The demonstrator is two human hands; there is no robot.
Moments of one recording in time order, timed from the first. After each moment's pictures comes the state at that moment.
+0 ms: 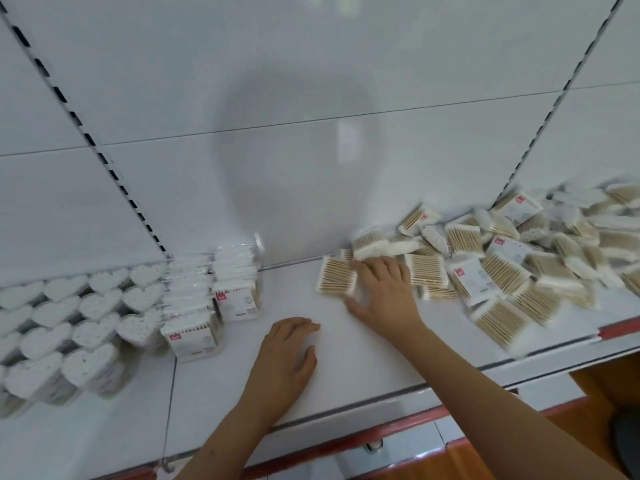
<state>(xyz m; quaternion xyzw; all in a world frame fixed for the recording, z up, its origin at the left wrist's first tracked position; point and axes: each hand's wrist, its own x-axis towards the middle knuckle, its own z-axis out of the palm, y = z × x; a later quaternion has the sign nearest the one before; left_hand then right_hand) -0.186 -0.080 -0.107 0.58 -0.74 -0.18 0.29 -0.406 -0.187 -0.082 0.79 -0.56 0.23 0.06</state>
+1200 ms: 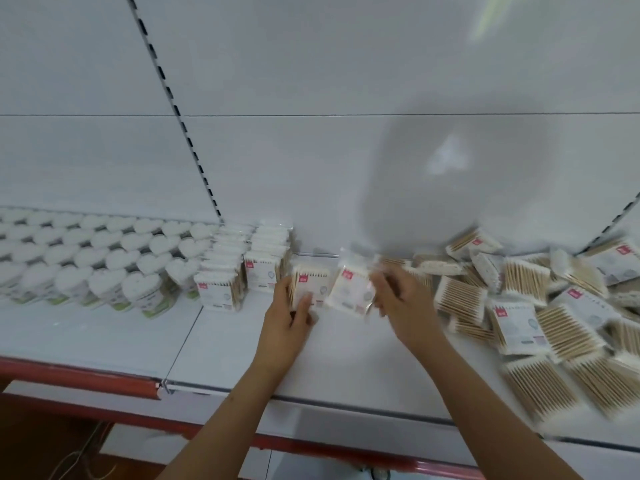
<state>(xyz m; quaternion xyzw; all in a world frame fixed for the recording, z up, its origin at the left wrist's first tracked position) -0.236 -0.090 -0.081 0.67 -0.45 -0.25 0.53 -0.421 -0.188 -0.047 0.72 -0.40 0.41 -0.40</state>
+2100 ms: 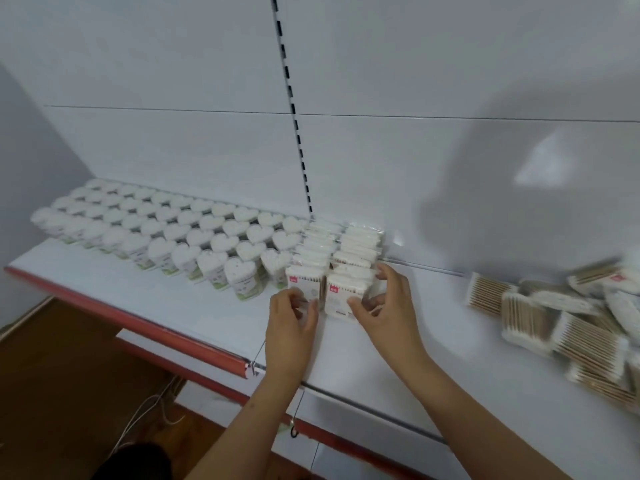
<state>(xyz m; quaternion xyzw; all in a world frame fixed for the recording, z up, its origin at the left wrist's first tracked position) -0.141 -0.039 -0.098 0.80 -0.34 -0.03 0.50 -0.281 -0.143 -0.069 0.73 -0.35 0.38 -0.45</state>
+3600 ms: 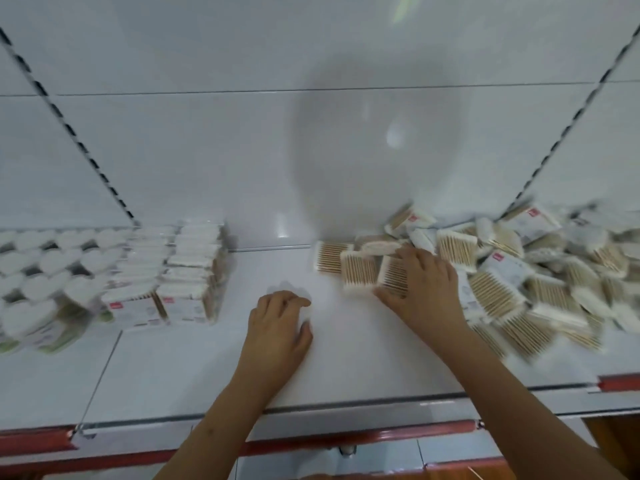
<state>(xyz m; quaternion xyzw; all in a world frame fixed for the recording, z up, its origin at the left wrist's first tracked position) -0.274 -0.112 -0.112 0.68 -0.69 -0.04 0.27 -0.517 -0.214 -0.068 0.78 -0.60 0.21 -0.01</state>
